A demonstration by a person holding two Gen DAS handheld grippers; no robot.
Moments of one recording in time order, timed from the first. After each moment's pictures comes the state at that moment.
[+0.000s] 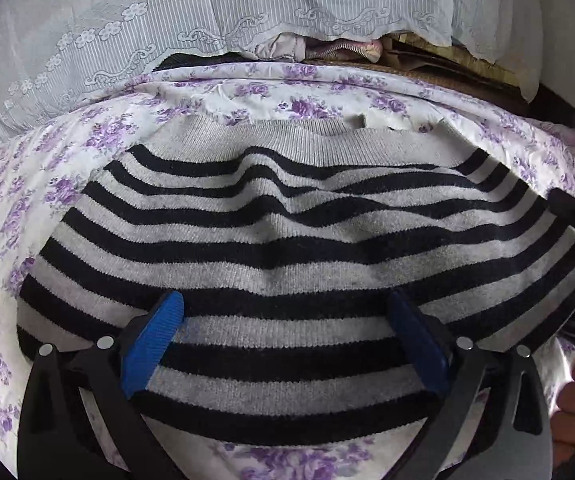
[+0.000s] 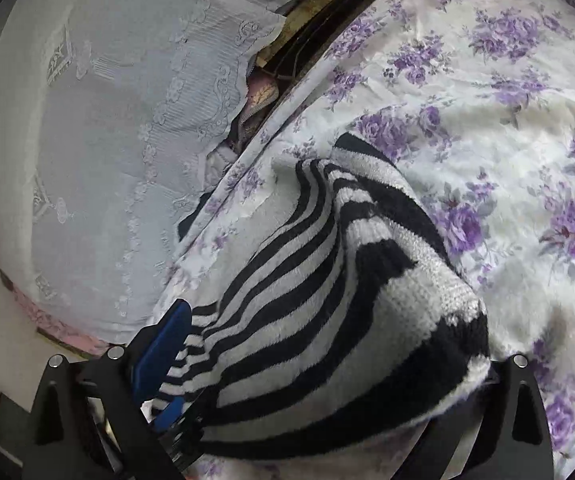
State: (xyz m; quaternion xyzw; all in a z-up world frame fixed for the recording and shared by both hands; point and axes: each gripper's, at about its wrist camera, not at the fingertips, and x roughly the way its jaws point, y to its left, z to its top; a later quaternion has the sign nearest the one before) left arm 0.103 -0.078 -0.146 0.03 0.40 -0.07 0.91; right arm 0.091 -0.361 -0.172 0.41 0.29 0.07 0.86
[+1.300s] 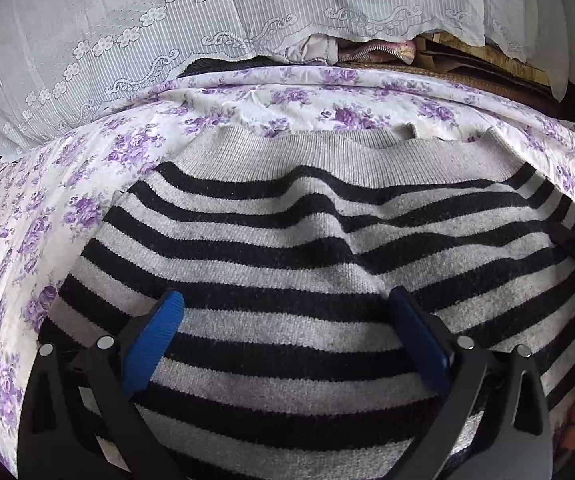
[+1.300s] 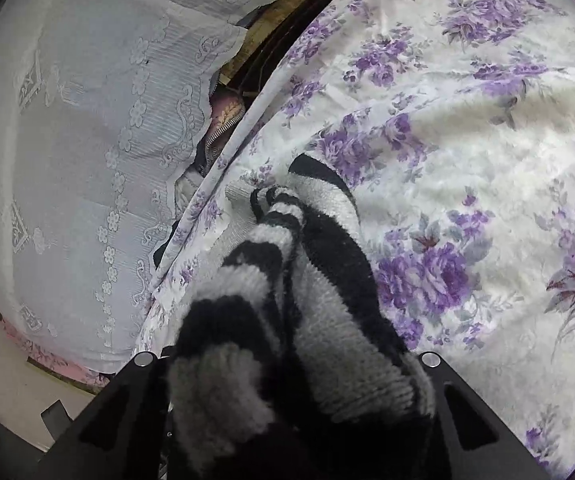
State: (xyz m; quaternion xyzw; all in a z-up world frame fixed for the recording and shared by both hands) left arm 0.129 -0.070 -0.148 0.06 0.39 -0.01 0.92; right arm 0.113 -0.383 -0.192 0.44 0.28 0.04 0.85
